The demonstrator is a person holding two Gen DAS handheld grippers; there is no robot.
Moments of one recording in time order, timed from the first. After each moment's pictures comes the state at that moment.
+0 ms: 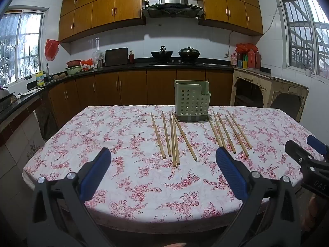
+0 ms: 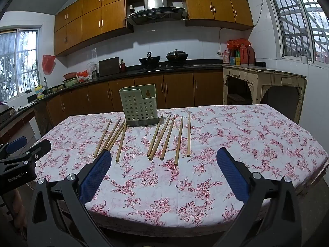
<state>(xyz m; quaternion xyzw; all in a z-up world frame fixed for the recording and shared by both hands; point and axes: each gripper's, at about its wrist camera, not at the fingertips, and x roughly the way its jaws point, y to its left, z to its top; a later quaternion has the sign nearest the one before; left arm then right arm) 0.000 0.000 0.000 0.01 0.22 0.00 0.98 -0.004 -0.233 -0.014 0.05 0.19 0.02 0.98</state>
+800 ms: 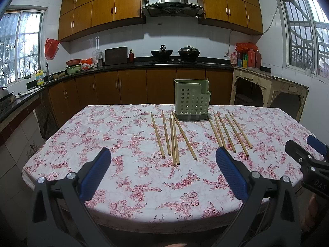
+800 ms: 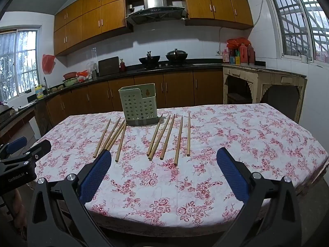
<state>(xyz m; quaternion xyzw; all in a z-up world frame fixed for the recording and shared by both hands) -0.001 0.001 0.000 0.01 0.22 0.00 0.98 -0.003 -0.234 -0.015 0.05 0.19 0.02 0.98</state>
